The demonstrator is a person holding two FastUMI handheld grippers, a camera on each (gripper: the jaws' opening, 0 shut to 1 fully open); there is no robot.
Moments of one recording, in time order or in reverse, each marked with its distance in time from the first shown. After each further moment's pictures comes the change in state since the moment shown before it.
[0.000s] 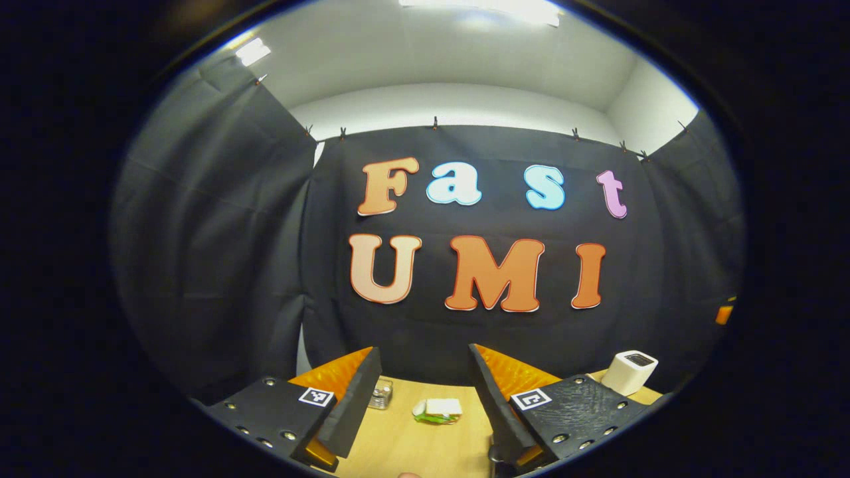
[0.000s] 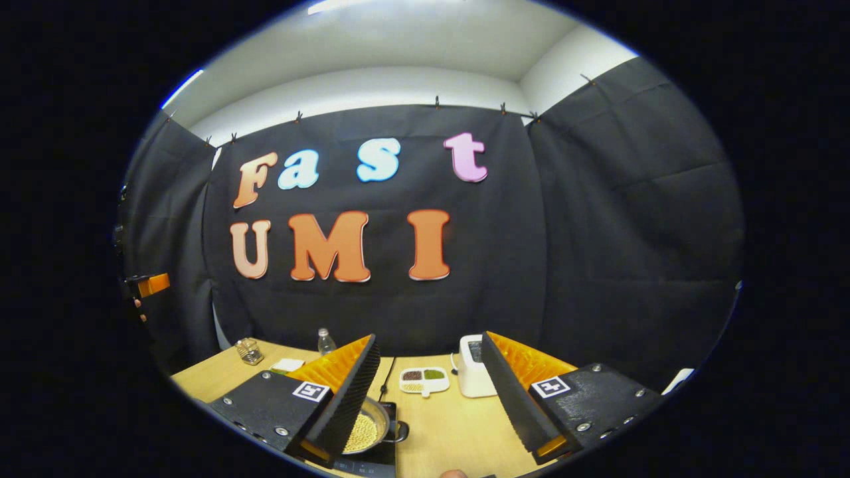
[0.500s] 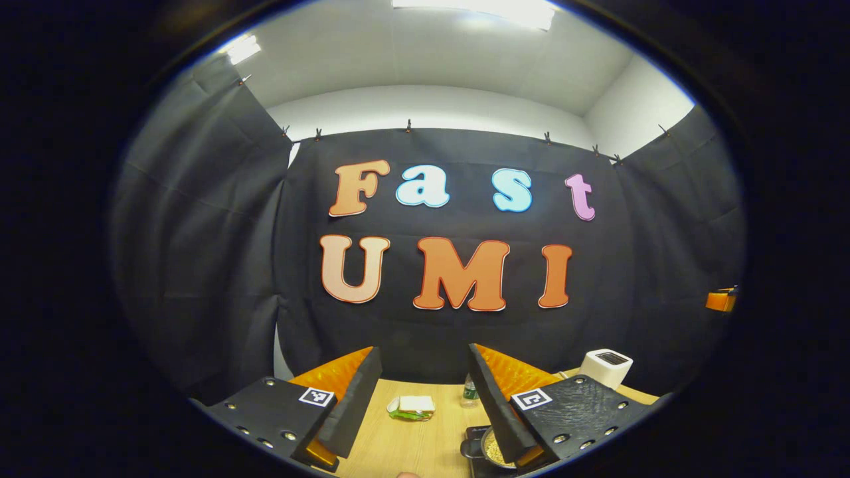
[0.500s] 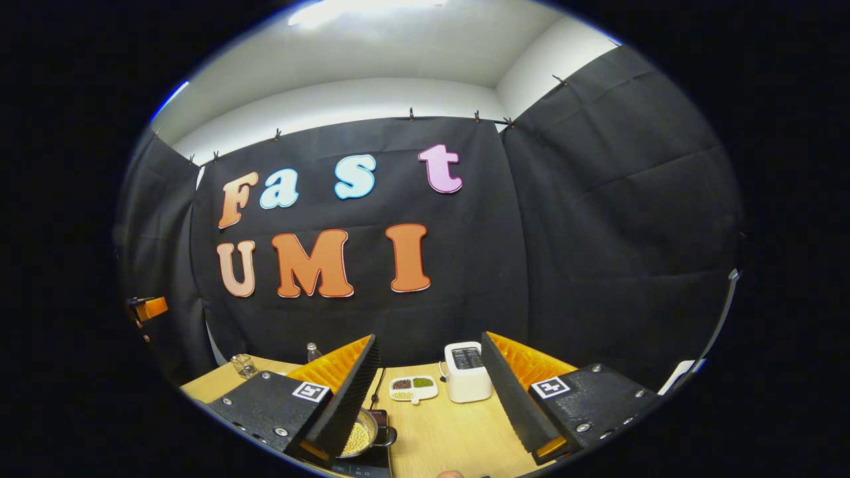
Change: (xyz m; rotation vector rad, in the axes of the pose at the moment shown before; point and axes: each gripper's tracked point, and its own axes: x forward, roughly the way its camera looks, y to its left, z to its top) left arm -0.020 -0.054 -0.013 -0.050 0.031 -0.139; right arm -0.008 -0.029 -0.007 0.079 -0.001 -0.042
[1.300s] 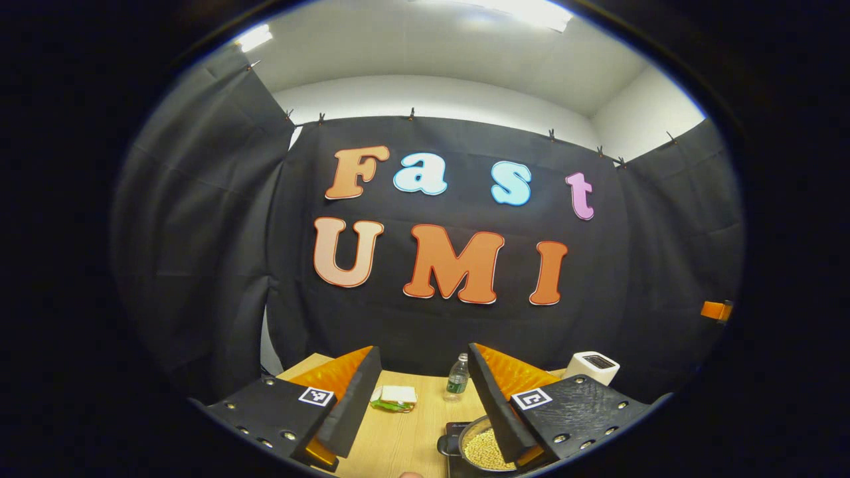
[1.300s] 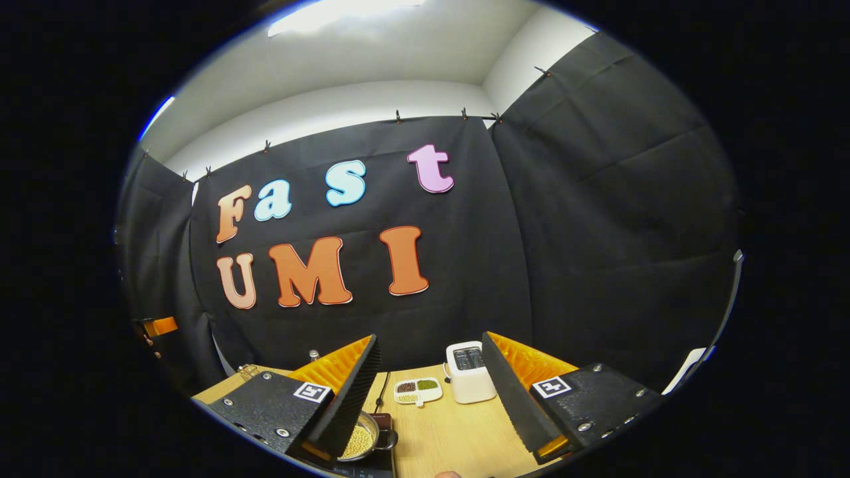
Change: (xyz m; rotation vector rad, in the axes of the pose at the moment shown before) left arm 0.003 -0.016 -0.016 -0.058 0.041 -0.013; right arm 0.005 -0.022 -0.008 0.067 -0.009 0.012
